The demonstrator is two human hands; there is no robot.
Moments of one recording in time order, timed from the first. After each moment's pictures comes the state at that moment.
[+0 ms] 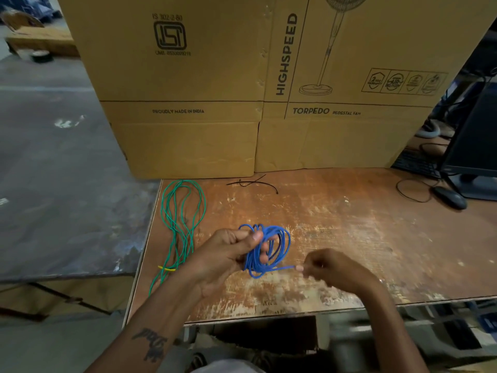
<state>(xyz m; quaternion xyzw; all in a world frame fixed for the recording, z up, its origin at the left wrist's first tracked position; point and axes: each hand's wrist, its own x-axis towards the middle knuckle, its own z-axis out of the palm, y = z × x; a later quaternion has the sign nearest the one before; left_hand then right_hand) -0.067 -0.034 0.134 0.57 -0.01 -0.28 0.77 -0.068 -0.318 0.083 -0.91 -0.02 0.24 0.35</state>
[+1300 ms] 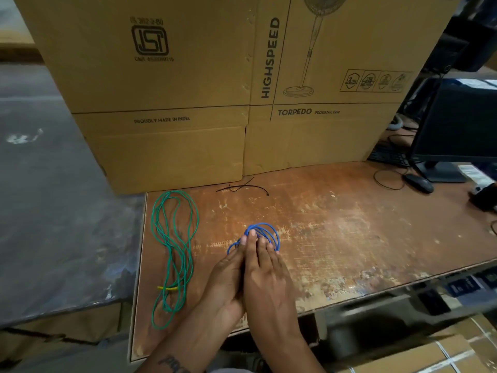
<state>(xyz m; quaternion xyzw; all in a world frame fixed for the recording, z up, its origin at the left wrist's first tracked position) -0.067 -0.043 0.100 0.28 0.23 -0.28 0.89 -0.108 -0.106 0.076 -0.98 0.05 -0.18 0.03</state>
